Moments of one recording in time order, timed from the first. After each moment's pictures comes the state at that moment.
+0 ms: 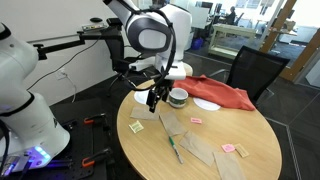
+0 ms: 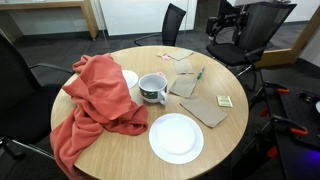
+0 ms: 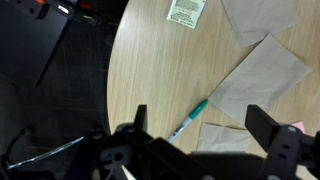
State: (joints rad) arm -0.14 -0.09 -0.06 -2.48 -0.04 2.31 0.80
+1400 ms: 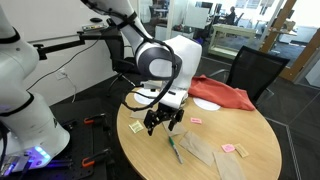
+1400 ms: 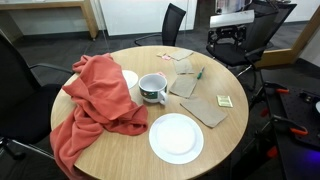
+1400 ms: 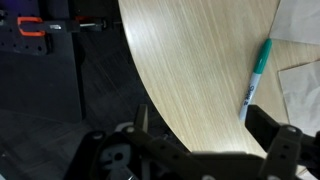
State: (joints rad) arm -0.16 0.10 -0.16 -2.43 -0.18 2.36 1.32
